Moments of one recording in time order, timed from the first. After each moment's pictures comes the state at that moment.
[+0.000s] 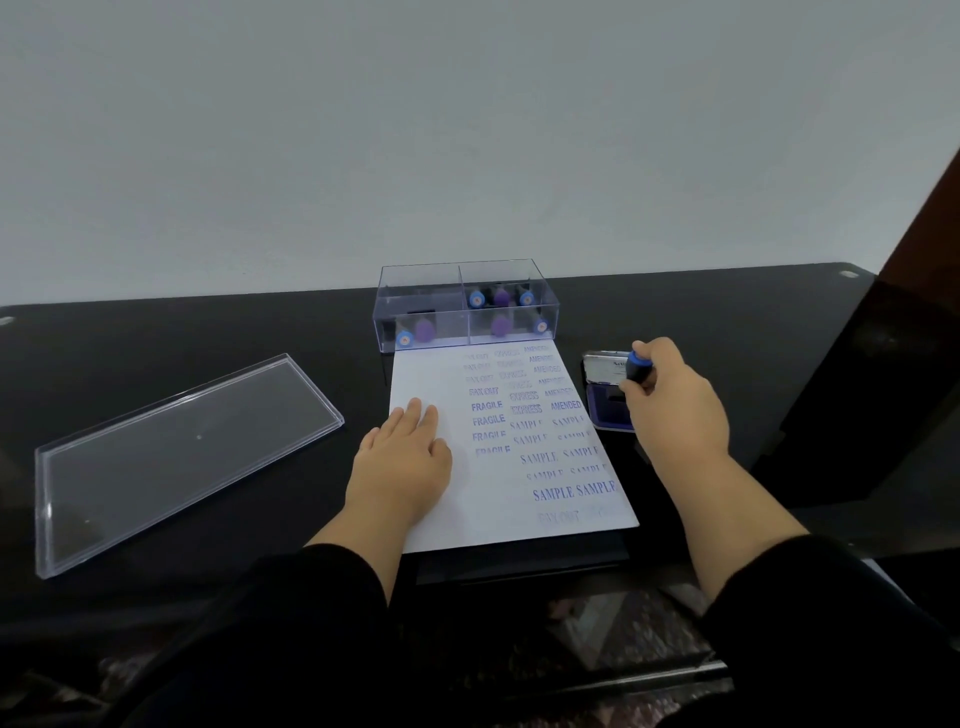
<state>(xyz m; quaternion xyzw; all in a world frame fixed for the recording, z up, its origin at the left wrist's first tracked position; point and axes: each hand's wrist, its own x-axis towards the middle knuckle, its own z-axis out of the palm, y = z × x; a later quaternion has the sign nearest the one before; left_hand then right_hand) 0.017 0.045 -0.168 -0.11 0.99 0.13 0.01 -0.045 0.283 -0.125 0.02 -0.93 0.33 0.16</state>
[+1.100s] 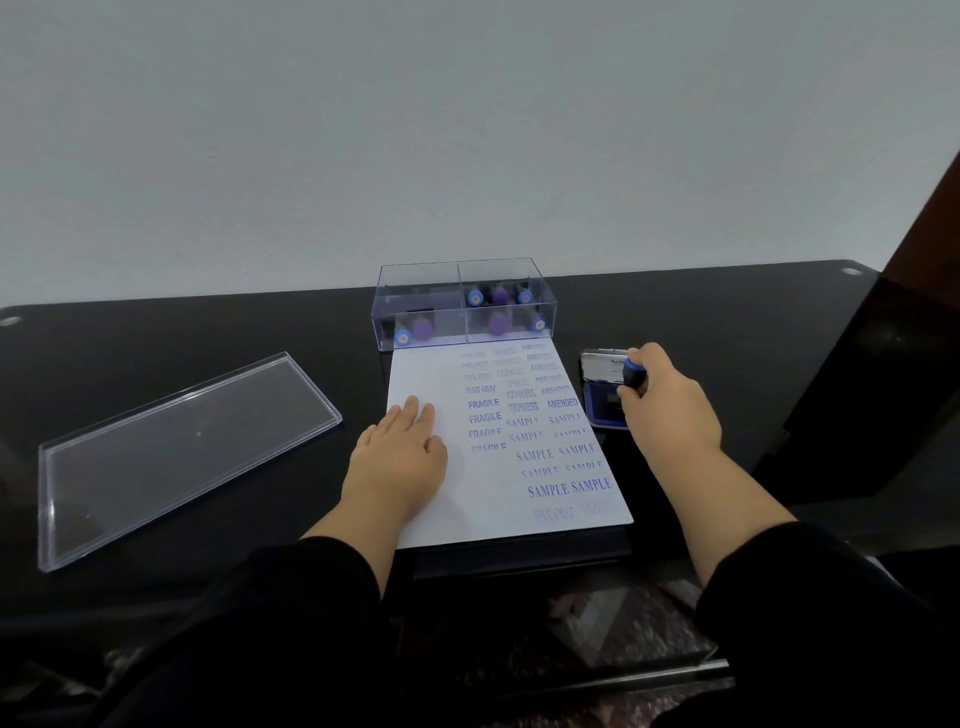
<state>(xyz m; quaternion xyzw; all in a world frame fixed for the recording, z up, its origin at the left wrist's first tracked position) 0.017 0.045 -0.168 -0.11 0.98 0.13 0.02 -0.052 0.287 -0.130 0.00 -0.95 0.28 0.12</state>
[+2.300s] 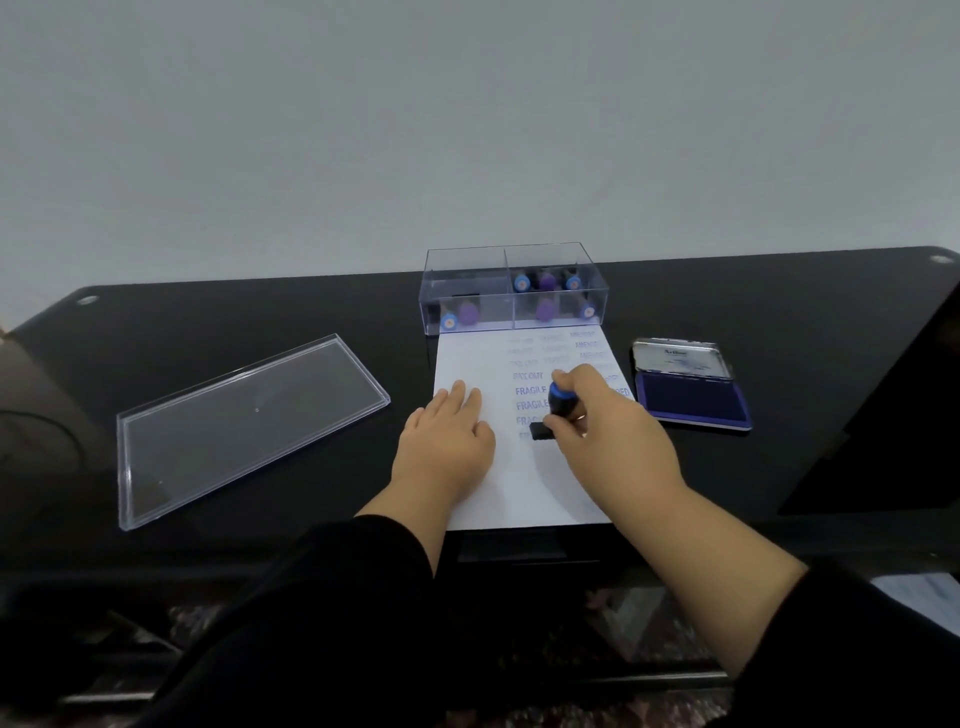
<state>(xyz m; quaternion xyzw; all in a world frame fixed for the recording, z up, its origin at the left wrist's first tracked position) 0.017 0.046 -0.167 -0.11 0.98 0.14 0.02 0.015 0.214 -0.124 0.19 -0.93 0.31 0.07</state>
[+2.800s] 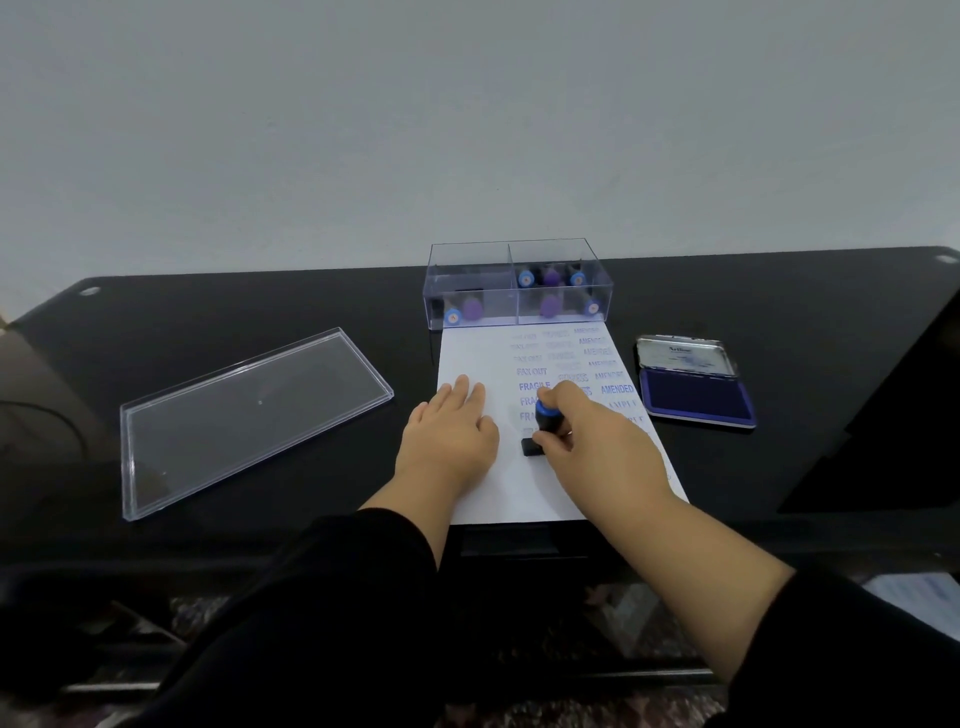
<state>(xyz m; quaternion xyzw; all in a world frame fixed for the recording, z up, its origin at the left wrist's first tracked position) 0.016 0.046 -0.166 -0.11 0.98 0.13 0.03 0.022 0.205 -0.133 0.20 -0.94 0.28 0.03</state>
